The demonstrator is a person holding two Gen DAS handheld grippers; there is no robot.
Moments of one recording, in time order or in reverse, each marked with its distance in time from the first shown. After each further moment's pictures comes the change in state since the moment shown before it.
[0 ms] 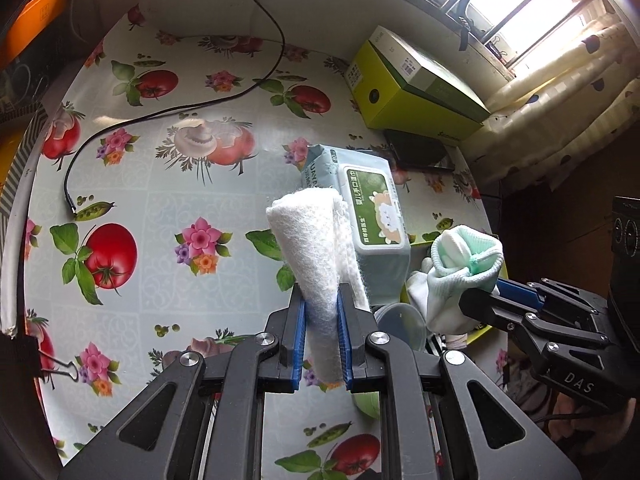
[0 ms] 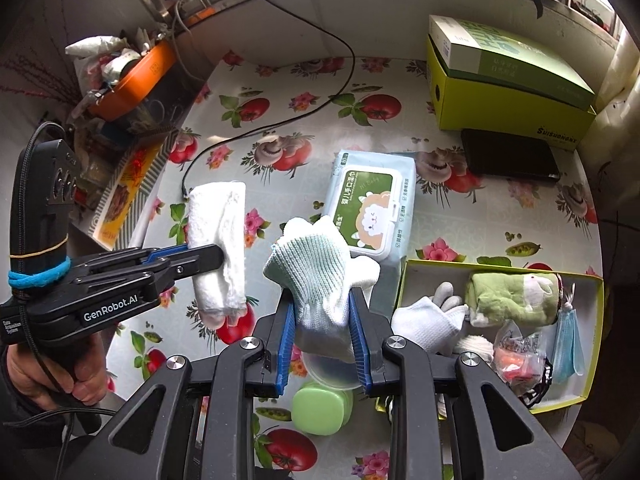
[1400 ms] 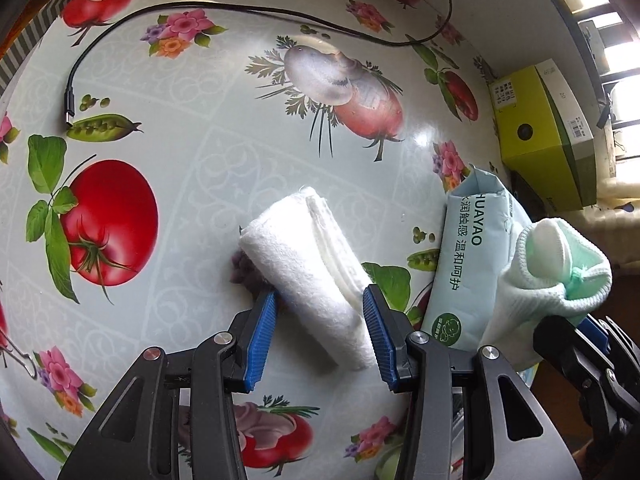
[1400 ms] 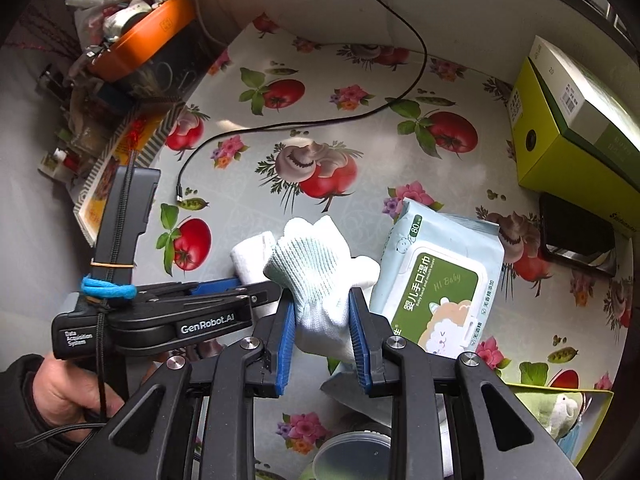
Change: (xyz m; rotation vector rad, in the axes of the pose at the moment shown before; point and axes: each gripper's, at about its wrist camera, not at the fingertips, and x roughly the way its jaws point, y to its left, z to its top) left arm 0.097 0.099 0.023 -0.396 0.118 0.071; right arm 0.092 0.045 0.081 -0.179 0.096 0.008
